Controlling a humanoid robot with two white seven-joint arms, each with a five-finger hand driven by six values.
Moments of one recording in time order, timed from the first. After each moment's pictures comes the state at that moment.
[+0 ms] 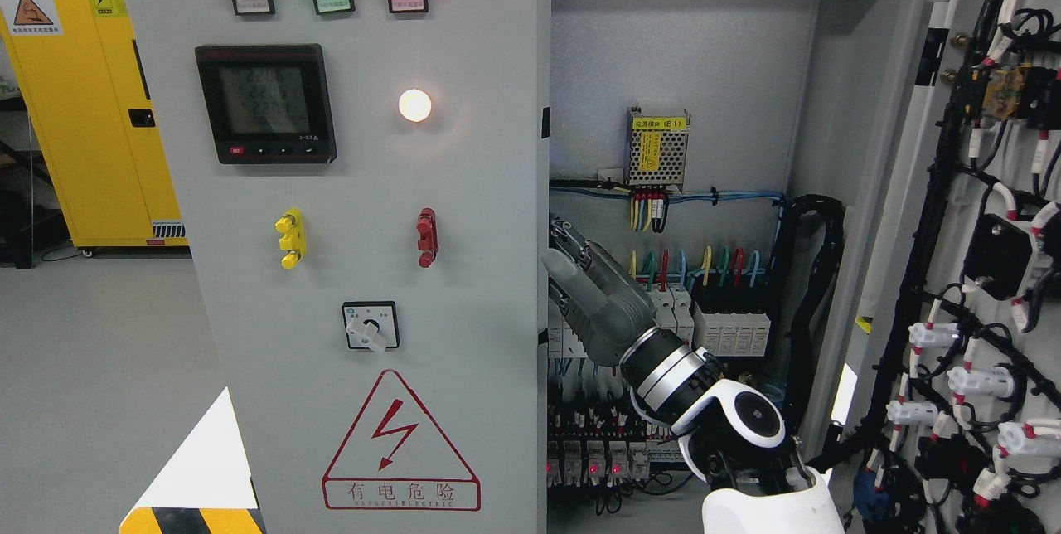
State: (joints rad) left arm -0.05 0.00 -0.41 0.05 0.47 -0.10 -0.18; right arm -0.81 0.13 0.10 -1.33 -0.36 0.21 0.53
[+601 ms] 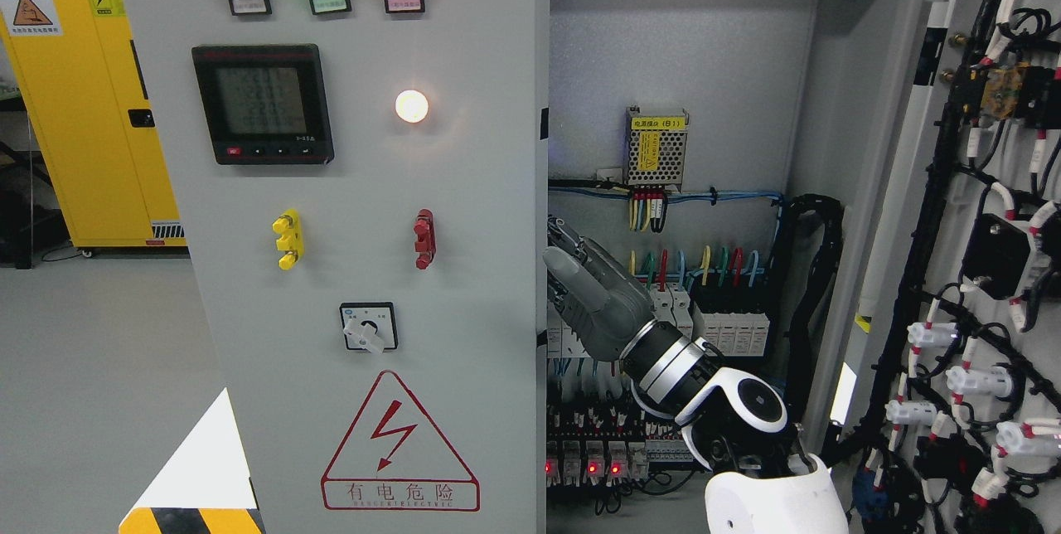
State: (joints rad) left arm -0.05 0.00 -0.41 0.05 0.47 -0.10 -0.18; right arm -0.84 0.12 0.08 -1.28 -0.37 0.21 0.62
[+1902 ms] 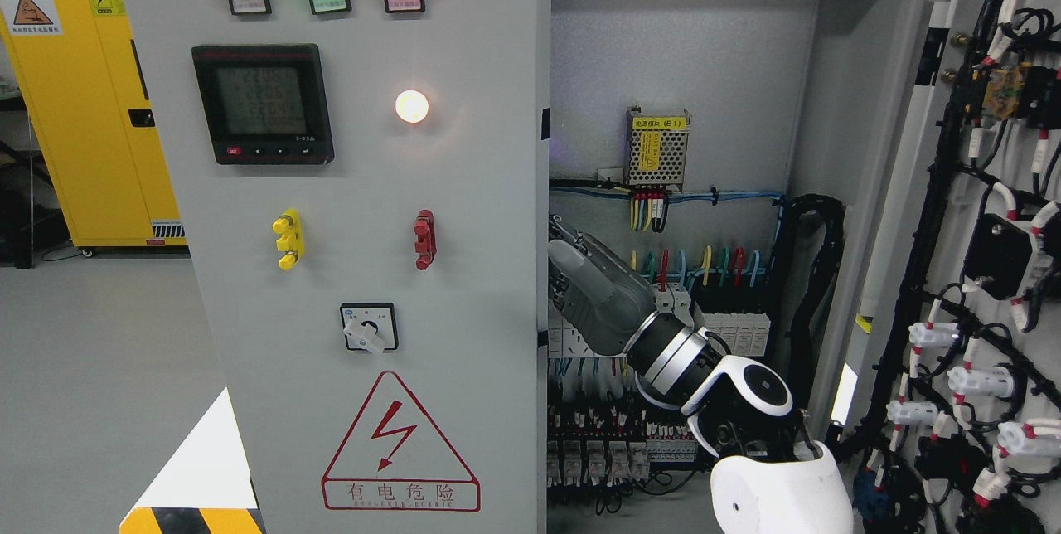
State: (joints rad) left arm -0.05 0.00 -0.41 0.05 0.47 -0.10 -0.18; right arm -0.87 0.12 0.06 -1.25 -0.40 0.27 0.66
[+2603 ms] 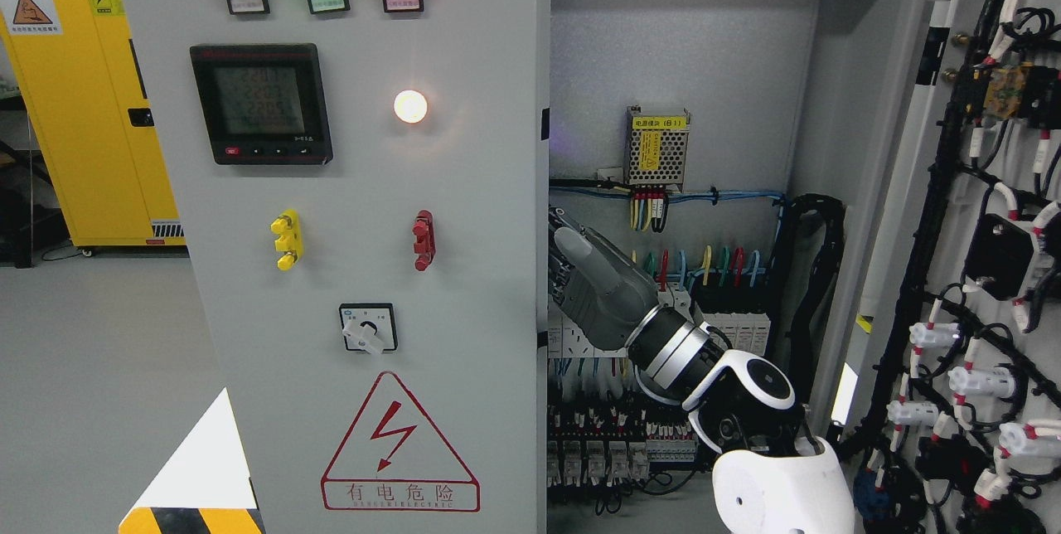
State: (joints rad) left arm -0.05 0.00 -0.41 0.05 0.47 -0.10 -0.18; right arm -0.88 0.12 0.05 -1.26 -0.44 0.29 0.70
